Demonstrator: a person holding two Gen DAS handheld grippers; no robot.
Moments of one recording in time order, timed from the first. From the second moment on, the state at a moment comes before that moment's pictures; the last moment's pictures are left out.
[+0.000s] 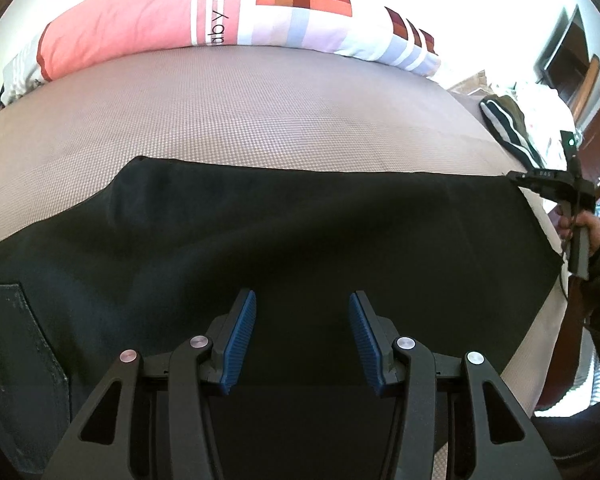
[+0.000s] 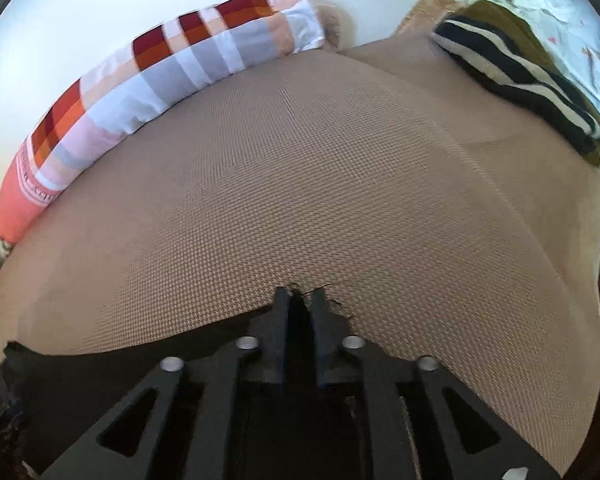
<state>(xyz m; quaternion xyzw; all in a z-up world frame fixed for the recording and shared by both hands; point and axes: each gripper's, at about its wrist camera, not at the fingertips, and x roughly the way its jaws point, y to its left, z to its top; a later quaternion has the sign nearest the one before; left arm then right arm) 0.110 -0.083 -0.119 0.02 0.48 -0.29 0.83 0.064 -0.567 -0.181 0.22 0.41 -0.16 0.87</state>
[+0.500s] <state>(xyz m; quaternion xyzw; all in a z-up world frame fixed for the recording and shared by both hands) 0.059 -0.075 -0.120 0.02 0.49 -0.34 0.80 -0.062 -0.522 -0.187 0.23 0.44 -0.16 0.85</state>
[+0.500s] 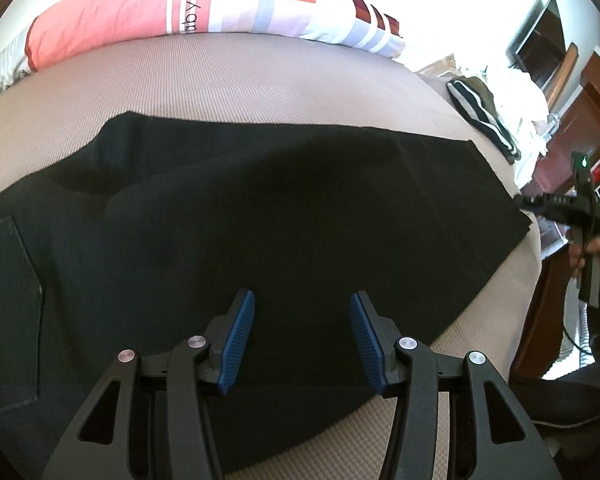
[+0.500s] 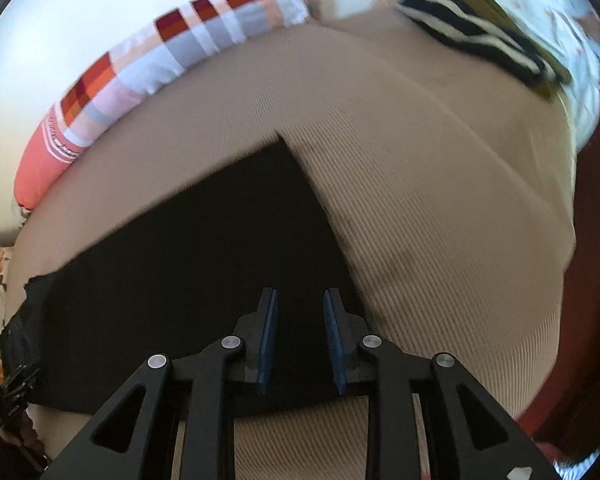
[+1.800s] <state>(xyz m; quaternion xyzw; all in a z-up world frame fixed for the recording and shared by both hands) 0.091 0.124 -0.119 -0.09 0.42 -0.10 0.90 0.226 -0.108 -0.171 -0.02 0.55 0.36 0.75</state>
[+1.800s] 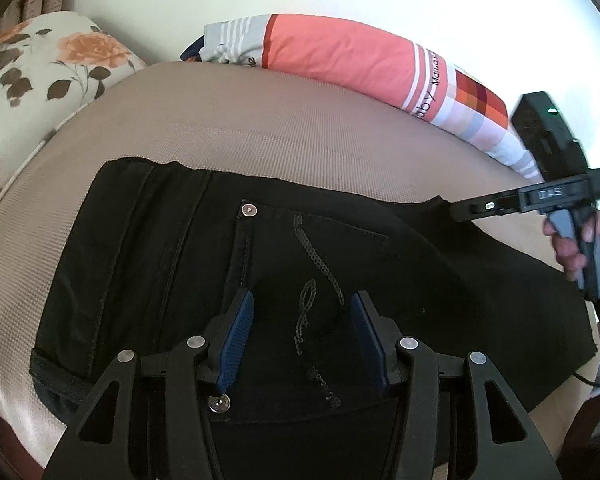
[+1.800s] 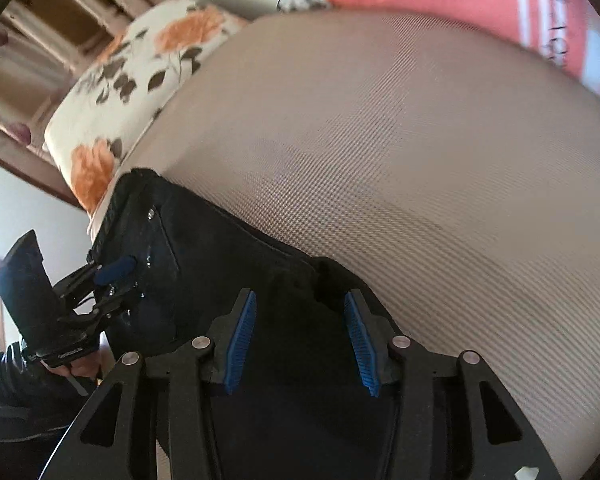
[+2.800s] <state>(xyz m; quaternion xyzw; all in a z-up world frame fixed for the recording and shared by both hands) 0.159 -0.017 -0.098 -0.02 0.43 -0.28 0.86 0.147 -0.224 -0.164 0.01 0.48 0.12 0.87</state>
